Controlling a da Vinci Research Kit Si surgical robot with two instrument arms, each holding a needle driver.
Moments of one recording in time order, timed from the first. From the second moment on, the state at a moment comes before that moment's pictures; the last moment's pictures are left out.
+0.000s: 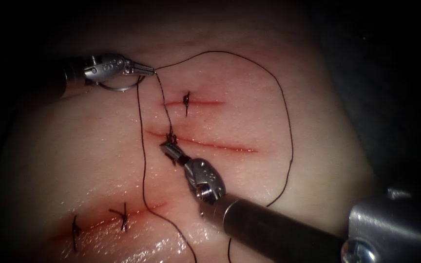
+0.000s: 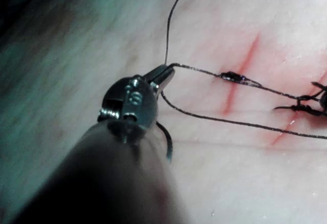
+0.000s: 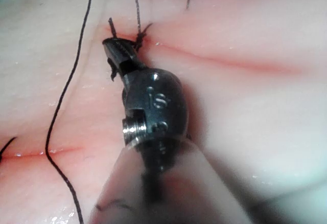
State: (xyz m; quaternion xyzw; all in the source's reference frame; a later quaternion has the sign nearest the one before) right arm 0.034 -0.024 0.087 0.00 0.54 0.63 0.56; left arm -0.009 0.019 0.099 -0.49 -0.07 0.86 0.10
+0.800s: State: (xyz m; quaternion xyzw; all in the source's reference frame) right arm 0.033 -0.025 0.088 -0.01 0.54 0.61 0.57; left arm -0.008 0.026 0.101 -0.47 -0.01 0.86 0.16
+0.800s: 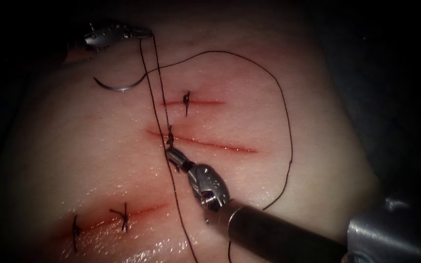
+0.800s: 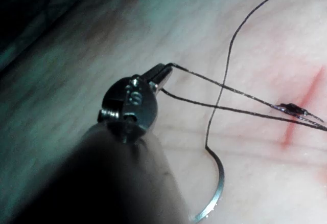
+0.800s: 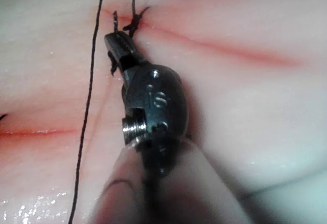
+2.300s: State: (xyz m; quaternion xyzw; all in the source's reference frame) right arm 0.026 -0.023 0.083 0.02 0.55 0.59 0.59; left arm -0.007 0.019 0.086 -0.51 -0.04 0.85 0.16
